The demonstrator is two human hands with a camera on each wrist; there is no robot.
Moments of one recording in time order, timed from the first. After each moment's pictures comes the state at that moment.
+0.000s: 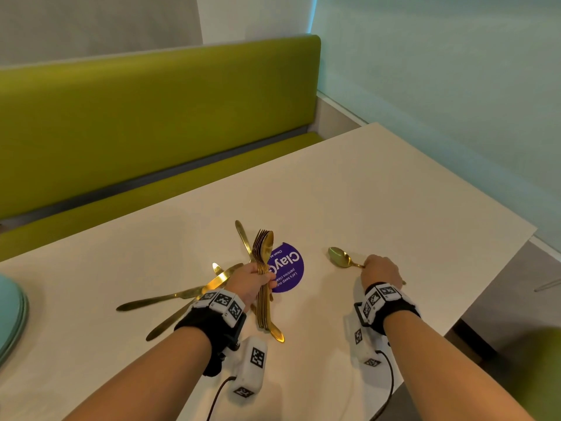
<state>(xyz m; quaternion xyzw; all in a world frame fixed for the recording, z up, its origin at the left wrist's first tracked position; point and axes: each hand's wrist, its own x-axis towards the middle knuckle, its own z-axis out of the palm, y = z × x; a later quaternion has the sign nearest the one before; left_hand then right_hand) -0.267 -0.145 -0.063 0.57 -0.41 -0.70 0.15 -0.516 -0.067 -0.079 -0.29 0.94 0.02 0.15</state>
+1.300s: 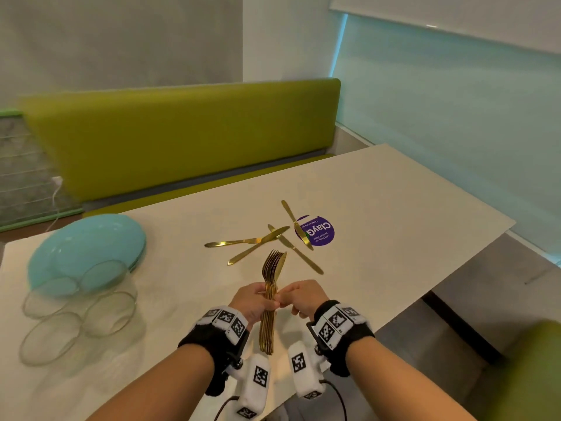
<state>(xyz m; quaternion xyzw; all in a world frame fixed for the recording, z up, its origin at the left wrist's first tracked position) -0.091 0.014 -0.031 0.55 -0.45 -0.69 0.16 -0.217 0.050 -0.012 -0.37 0.76 -0.23 0.48</state>
